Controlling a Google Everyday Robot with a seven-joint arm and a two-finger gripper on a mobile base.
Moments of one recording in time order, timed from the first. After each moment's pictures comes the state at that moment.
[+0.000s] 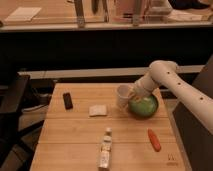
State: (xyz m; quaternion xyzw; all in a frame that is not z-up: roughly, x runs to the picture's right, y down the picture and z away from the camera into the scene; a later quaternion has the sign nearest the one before) arm 0.148 0.055 0.774 -0.15 -0.30 -0.38 0.86
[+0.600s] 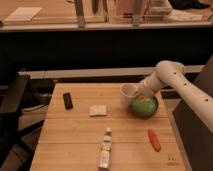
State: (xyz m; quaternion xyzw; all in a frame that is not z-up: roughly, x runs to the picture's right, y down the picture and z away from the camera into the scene) arm 0.172 0.051 0.780 -0.14 -0.30 -0.35 0.87
